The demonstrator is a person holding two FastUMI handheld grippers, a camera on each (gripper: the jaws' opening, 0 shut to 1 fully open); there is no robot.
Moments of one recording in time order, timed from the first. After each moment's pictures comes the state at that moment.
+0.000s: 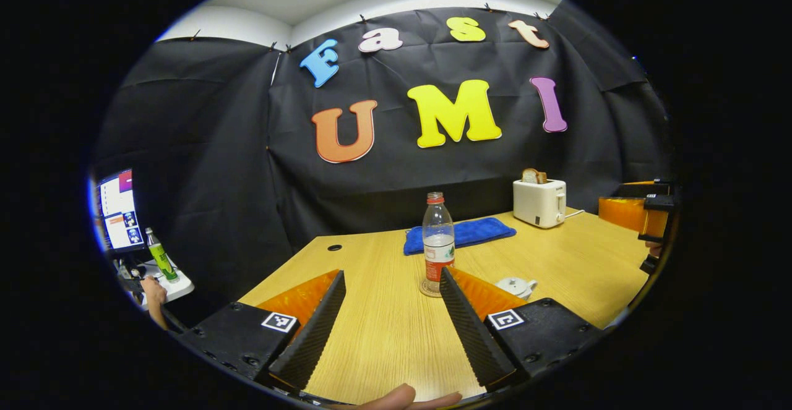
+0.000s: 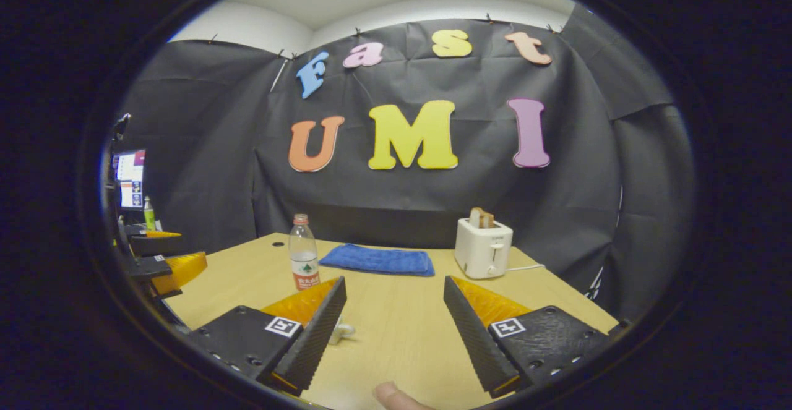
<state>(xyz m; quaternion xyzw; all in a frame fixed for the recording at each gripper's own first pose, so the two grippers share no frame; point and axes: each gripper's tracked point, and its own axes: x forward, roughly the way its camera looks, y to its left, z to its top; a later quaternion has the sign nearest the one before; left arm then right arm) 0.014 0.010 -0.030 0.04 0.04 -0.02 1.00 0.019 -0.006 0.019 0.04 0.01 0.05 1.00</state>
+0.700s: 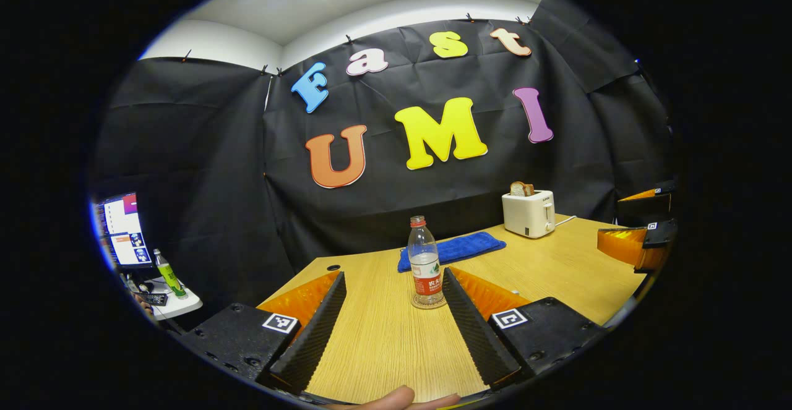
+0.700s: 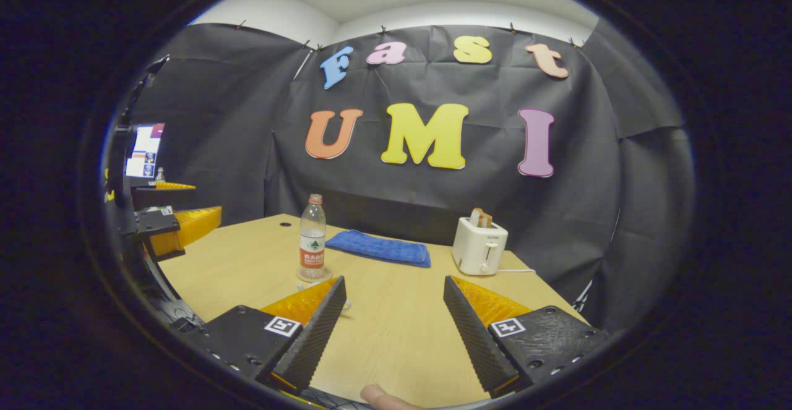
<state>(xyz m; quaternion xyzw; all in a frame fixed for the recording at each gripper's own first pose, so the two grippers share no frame) -0.006 -0.004 -0.004 0.06 -0.01 -0.01 1.00 -0.018 -0.001 -0.002 -0.03 0.02 0.07 1.00</state>
